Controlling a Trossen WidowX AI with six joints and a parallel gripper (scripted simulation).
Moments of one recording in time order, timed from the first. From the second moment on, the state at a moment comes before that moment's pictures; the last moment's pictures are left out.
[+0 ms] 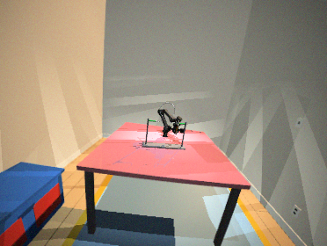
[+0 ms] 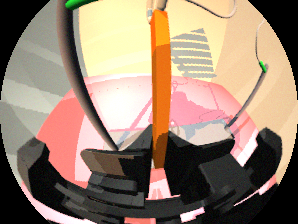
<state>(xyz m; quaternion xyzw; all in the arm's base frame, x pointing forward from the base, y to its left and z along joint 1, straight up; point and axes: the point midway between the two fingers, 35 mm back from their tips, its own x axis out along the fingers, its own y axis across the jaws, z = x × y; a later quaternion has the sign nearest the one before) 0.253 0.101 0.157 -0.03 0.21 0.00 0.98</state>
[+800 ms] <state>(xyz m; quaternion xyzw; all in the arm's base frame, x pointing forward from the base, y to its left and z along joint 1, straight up) 0.251 0.121 0.157 -0.02 0.21 0.00 0.98</state>
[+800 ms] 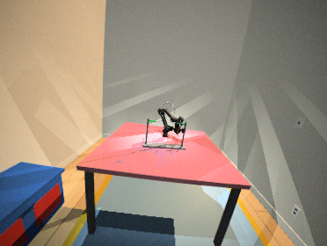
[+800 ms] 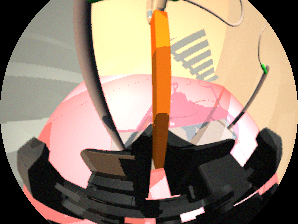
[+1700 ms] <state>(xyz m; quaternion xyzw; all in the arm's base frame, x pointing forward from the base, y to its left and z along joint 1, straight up) 0.251 0.121 0.141 -0.02 0.21 0.00 0.98</state>
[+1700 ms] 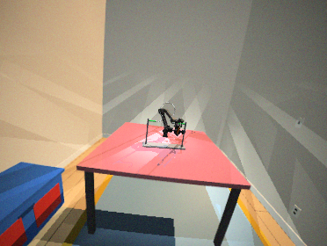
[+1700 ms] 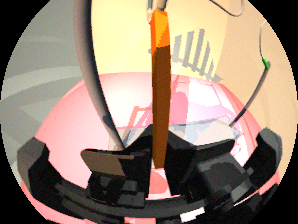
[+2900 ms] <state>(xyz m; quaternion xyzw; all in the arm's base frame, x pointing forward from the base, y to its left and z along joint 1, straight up) 0.206 0.122 0.159 -0.02 0.21 0.00 0.98</state>
